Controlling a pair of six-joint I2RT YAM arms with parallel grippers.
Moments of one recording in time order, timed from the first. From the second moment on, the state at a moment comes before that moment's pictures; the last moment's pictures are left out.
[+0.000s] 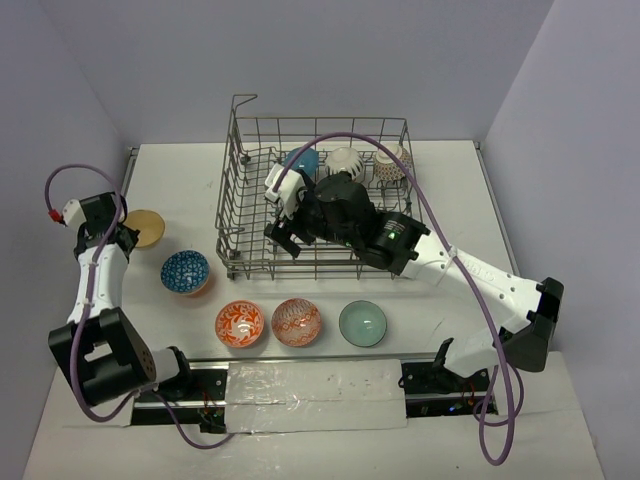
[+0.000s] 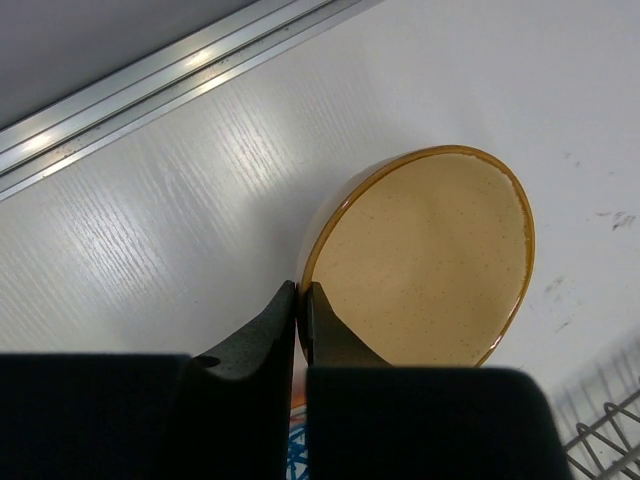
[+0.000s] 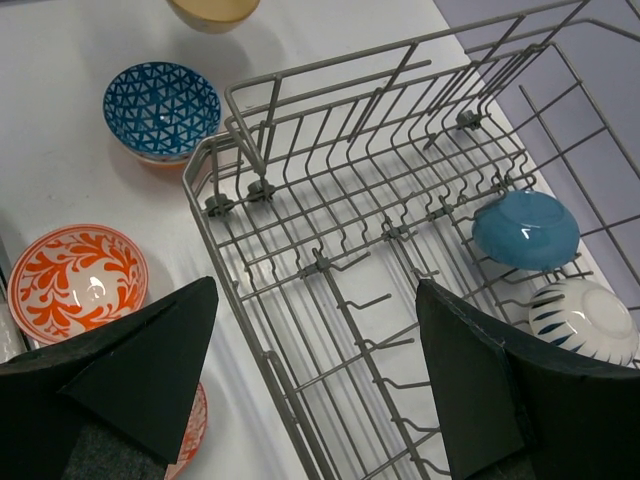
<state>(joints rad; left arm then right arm) 0.38 1.29 0.91 -0.43 -0.28 -0.67 1.01 1.40 1.46 -0.40 0.04 -0.28</state>
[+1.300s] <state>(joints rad) 0.16 1.01 1.31 -0.50 0.02 -0.62 0.98 1.34 1.44 -0.41 0.02 -0.23</state>
